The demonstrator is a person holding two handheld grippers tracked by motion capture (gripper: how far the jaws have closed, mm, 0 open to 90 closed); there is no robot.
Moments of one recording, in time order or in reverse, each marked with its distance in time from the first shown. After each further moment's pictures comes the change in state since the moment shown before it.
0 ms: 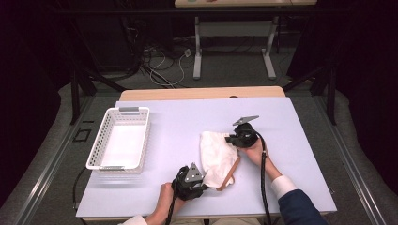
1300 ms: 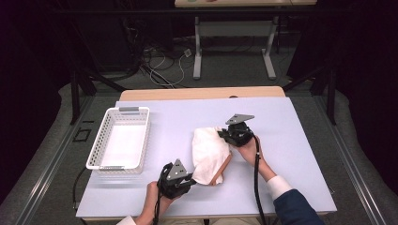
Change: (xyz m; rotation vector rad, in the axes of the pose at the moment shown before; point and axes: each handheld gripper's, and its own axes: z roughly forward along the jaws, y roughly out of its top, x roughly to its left) left arm 0.013 -0.006 -0.046 -0.081 0.045 -0.042; right arm 0.037 0.025 -0.016 -0.152 -0.043 -0.106
